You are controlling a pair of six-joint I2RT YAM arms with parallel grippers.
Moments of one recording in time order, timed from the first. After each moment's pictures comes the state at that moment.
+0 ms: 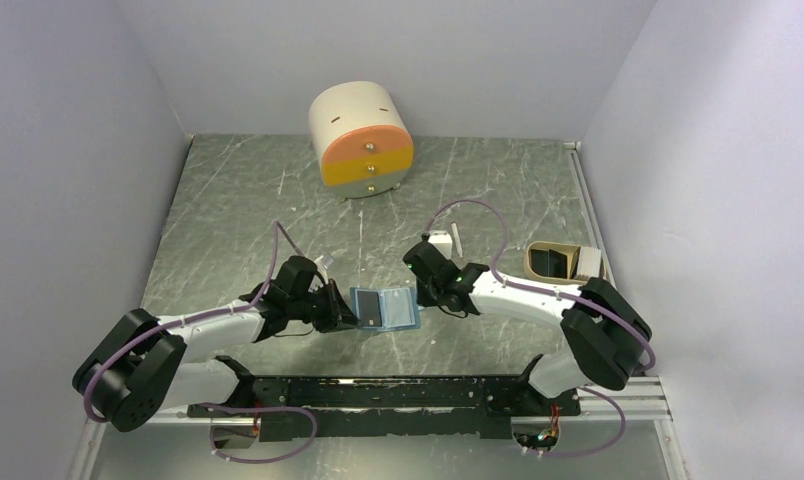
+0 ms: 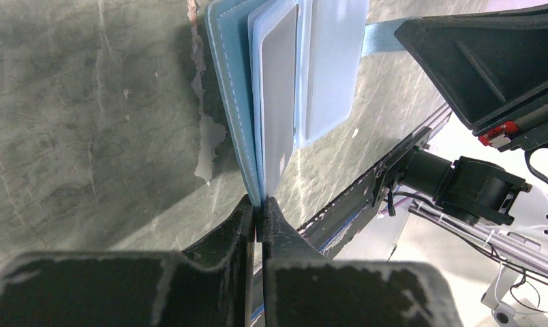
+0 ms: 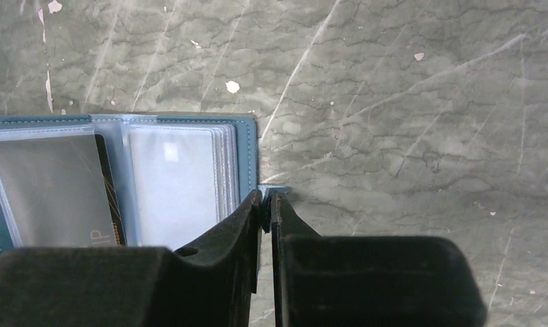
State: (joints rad) left arm -0.63 1.23 0.33 0.11 0.43 -0.97; right arm 0.87 1.45 0.76 -0.31 0.30 0.69
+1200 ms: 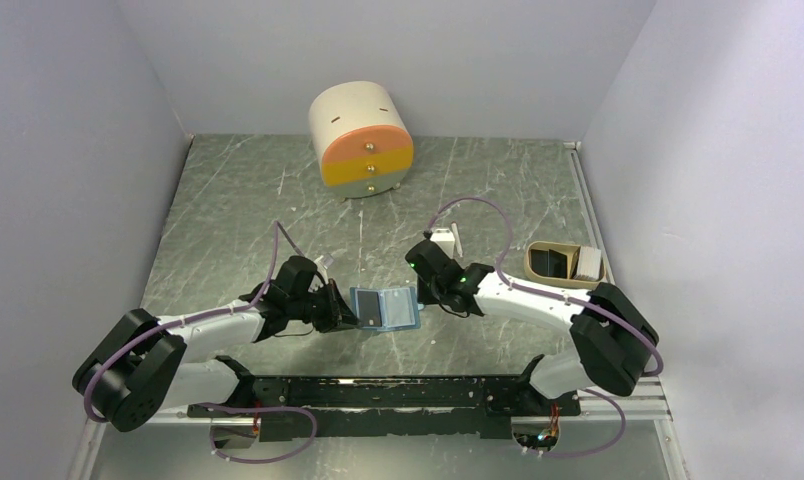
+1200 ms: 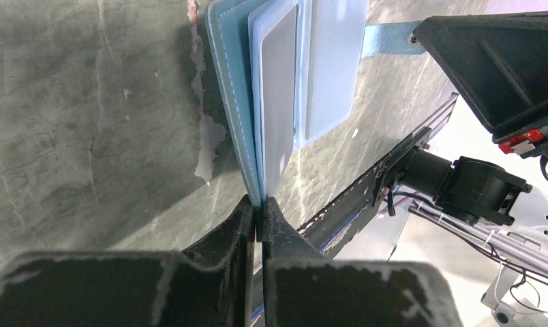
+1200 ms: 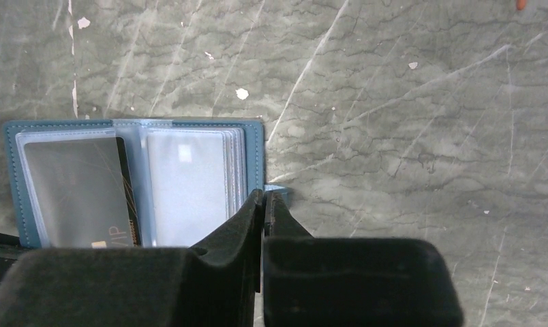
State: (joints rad) left arm -0.63 1.23 0.33 0.11 0.43 -0.97; right arm 0.87 1.41 0.76 -0.32 0.32 0.69
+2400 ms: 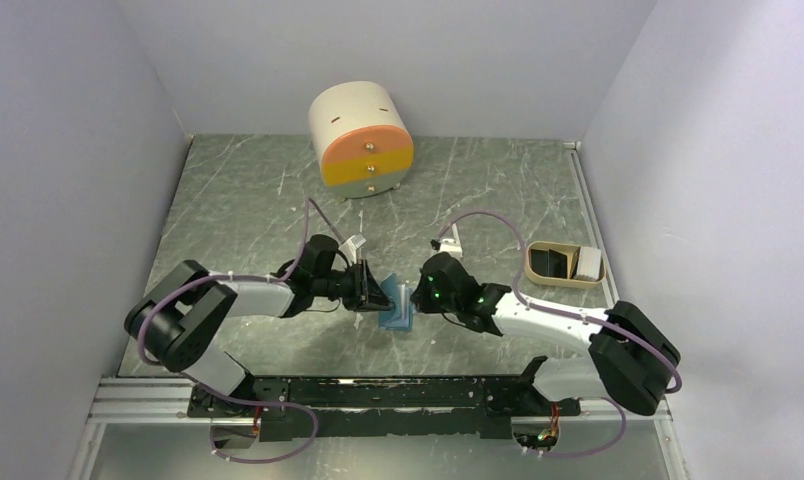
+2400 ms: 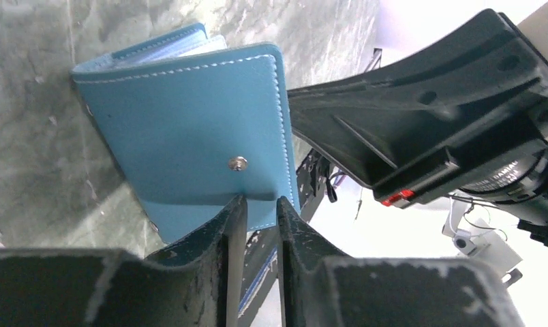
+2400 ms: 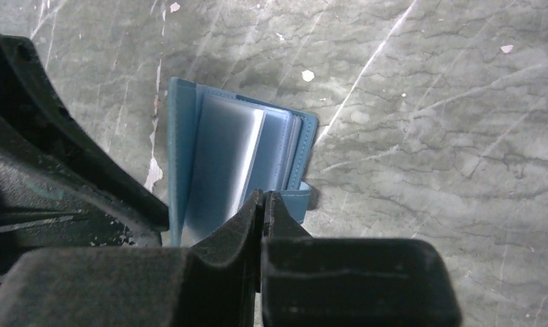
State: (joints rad) left arm -0.66 1.53 0.50 0.45 0.65 -0.99; right arm 0.88 1.28 0.57 -0.05 0.17 0.74
